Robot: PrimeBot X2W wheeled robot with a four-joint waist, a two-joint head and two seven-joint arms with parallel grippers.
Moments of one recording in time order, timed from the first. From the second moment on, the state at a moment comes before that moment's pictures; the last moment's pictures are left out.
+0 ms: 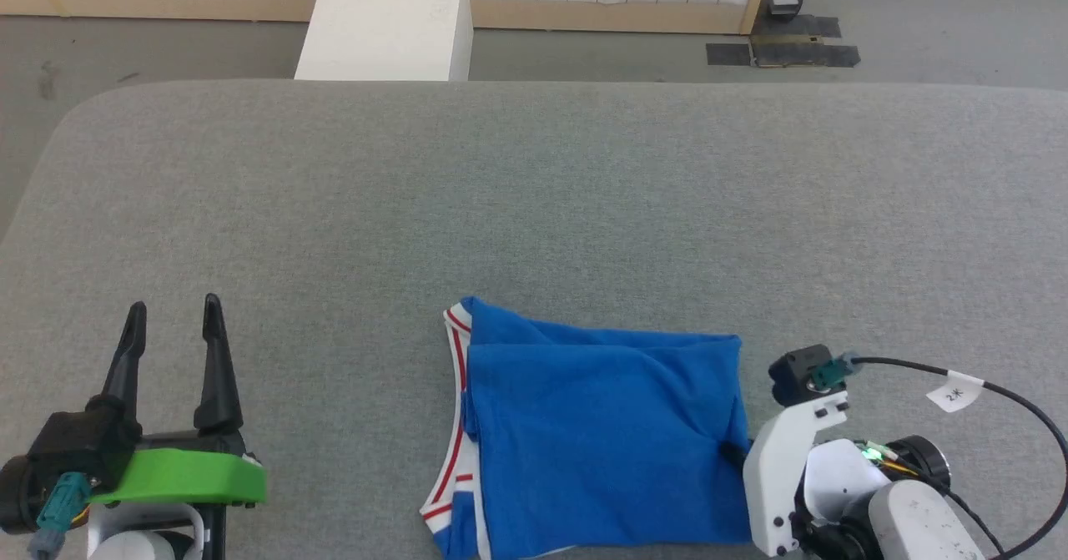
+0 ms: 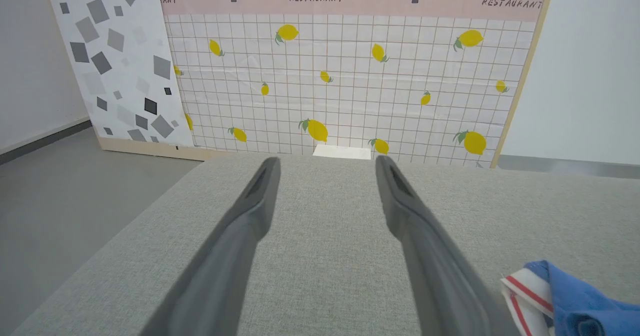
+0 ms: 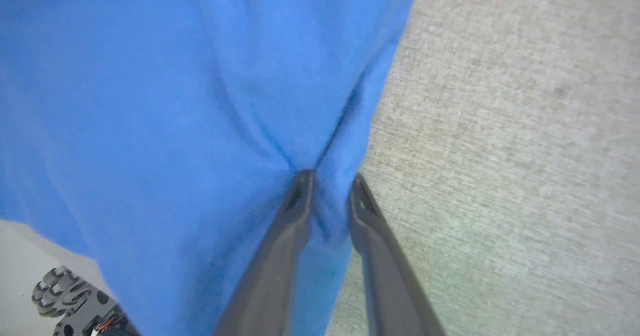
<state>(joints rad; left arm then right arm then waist) -0.03 0.12 0.19 0.00 -0.15 -0.12 -0.26 -0.13 -0.09 0.15 0.20 0.23 0.13 0.71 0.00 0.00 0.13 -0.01</state>
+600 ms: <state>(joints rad) -0.01 0.14 0.27 -0.11 -0.15 -0.12 -0.26 -0.36 -0.45 0.34 0.17 0.35 0.13 0.74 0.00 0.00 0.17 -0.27</state>
